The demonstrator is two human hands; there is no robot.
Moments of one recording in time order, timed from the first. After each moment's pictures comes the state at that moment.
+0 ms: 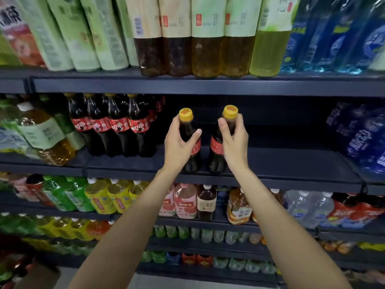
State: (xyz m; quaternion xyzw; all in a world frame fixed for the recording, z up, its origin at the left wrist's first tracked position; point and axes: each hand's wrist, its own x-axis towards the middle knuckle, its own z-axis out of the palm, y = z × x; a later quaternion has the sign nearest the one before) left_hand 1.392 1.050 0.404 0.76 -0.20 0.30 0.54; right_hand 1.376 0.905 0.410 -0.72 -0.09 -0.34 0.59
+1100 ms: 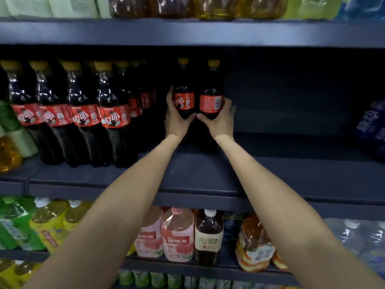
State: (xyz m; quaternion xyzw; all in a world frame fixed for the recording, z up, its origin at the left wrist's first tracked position) left_hand 1.612 1.031 0.335 0.74 -0.17 0.33 0.56; right_hand 1.583 0.903 0.344 -0.80 -0.02 -0.35 0.48
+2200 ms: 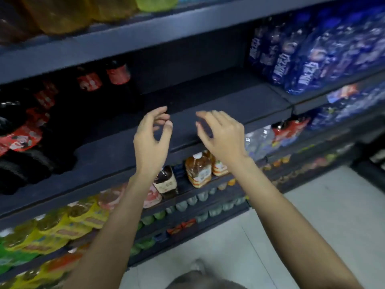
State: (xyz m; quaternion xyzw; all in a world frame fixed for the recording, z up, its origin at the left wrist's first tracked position) left_hand 1.383 0.961 0.359 0.78 -0.29 0.13 0.55; right_hand 1.320 0.802 0.339 -0.86 0.01 -0.50 0.10
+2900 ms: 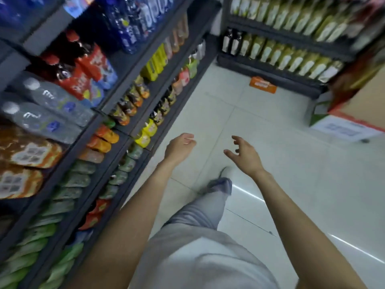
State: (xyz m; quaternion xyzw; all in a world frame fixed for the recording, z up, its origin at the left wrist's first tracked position) left_hand 1.021 0.591 0.102 0.78 -0.37 -0.45 0.23; right_hand 0.804 0.553 0.112 -0.70 0.59 -0.04 0.40
